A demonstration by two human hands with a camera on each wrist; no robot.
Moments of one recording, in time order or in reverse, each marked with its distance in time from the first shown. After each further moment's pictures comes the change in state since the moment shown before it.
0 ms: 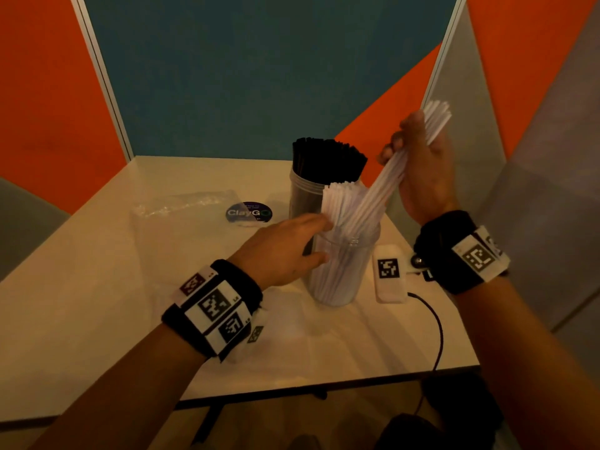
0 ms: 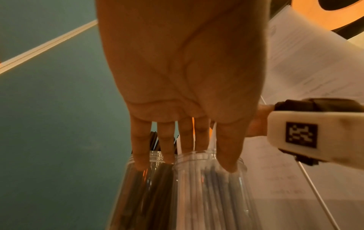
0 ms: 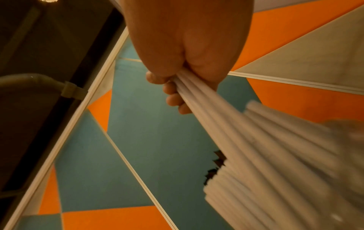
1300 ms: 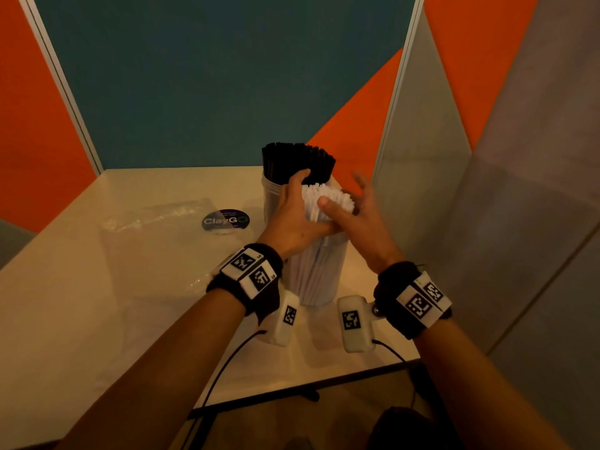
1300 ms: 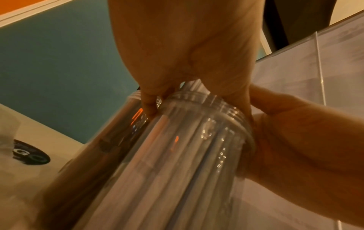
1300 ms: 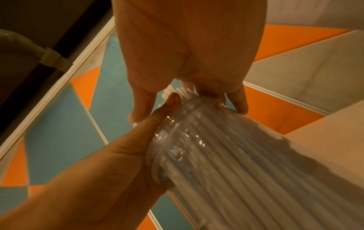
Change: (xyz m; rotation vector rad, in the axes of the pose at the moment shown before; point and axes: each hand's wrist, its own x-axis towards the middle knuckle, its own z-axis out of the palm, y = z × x) left_hand 0.073 0.016 0.031 -0.661 0.306 -0.136; right_hand -0.065 0.036 -0.016 -0.327 -0.176 0.302
